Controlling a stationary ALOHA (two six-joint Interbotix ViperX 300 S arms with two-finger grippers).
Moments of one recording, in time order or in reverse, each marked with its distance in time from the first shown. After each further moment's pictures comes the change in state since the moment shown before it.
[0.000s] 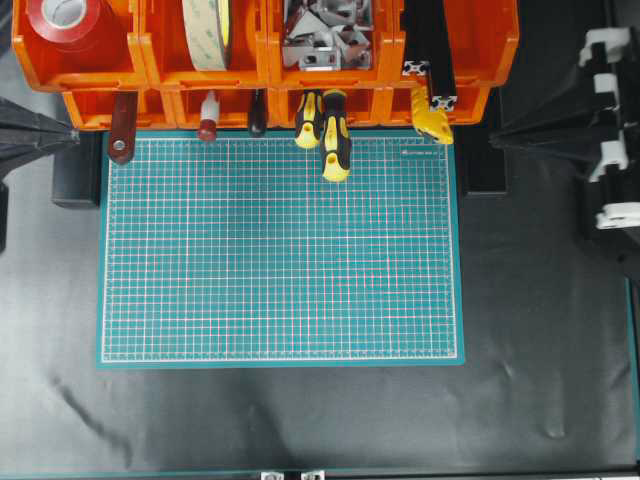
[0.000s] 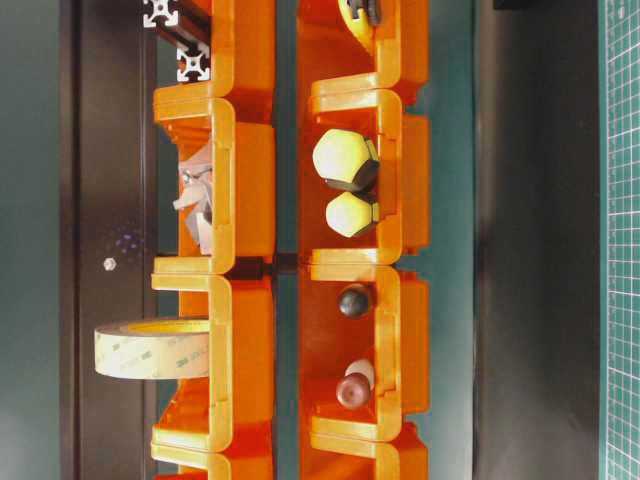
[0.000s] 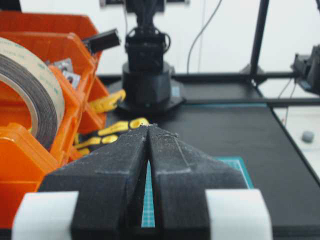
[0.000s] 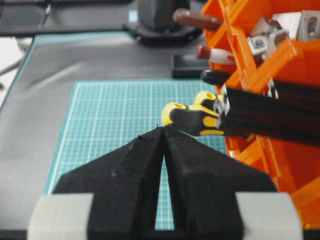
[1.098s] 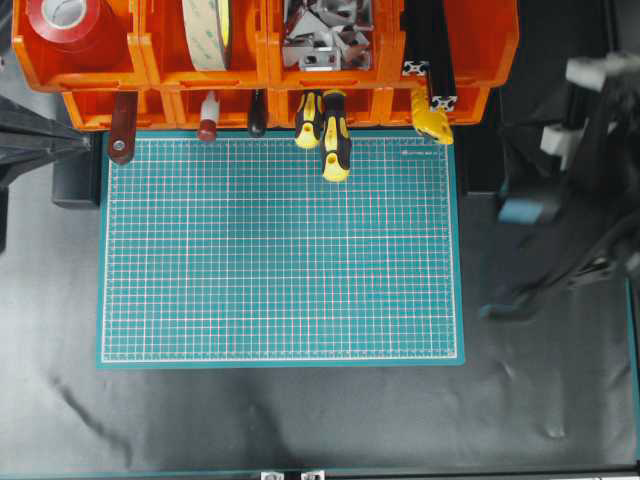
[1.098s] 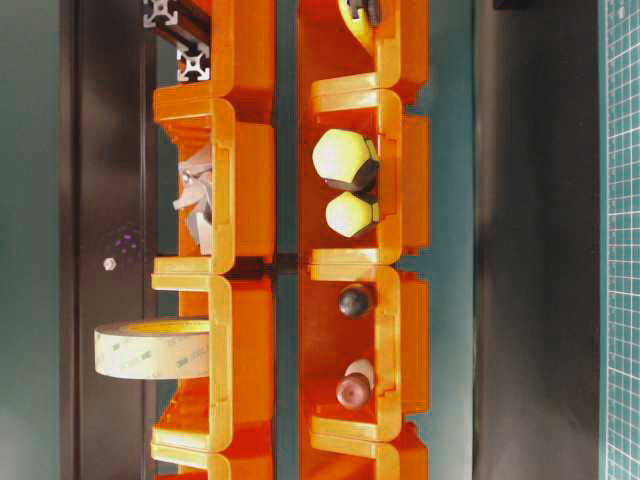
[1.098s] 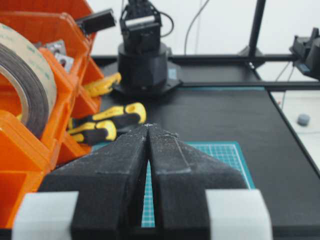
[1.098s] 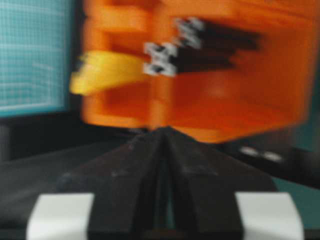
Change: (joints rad) left arm -0.009 0.038 -0.011 0.000 0.028 -0.028; right arm 0.572 0.703 -0.696 -0.904 1.411 0.285
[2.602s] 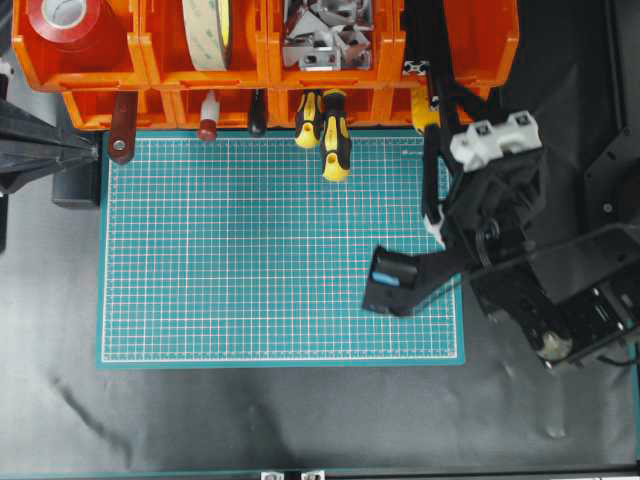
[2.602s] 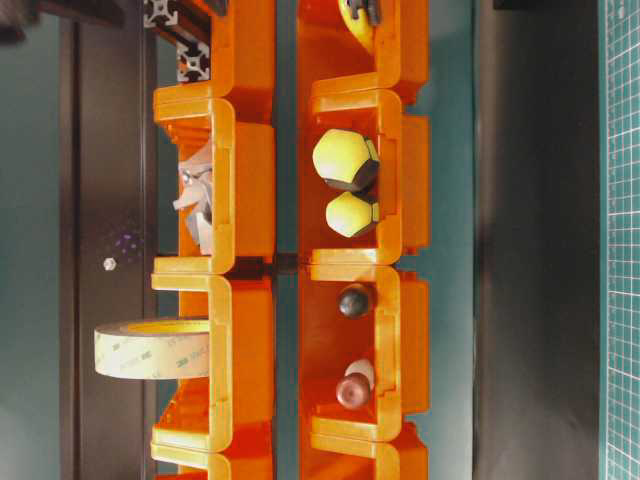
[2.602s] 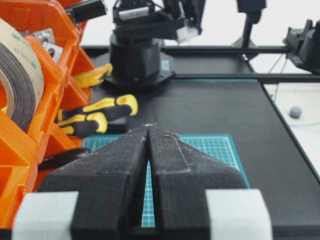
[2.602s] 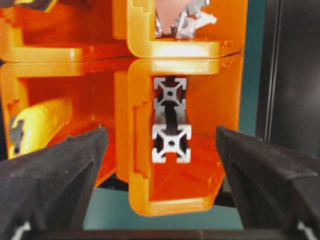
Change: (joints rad) left arm -0.015 0.014 0.000 0.000 0.002 -0.011; right arm -0.078 0.213 0.175 -0.305 -0.066 0.173
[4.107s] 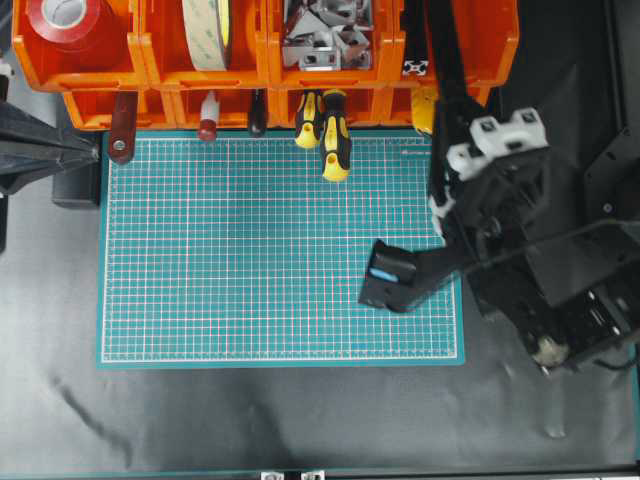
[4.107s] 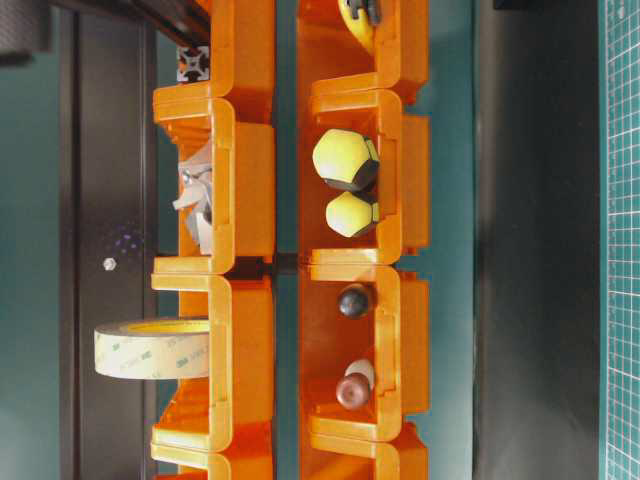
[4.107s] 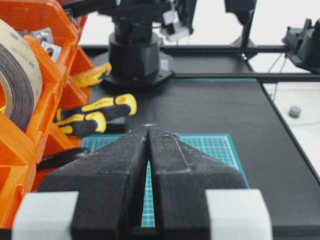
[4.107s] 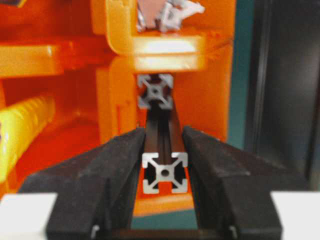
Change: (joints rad) left arm -0.002 0.002 0.000 0.000 0.000 0.000; right arm 0.026 0.012 -0.026 -0.028 0.083 -0.011
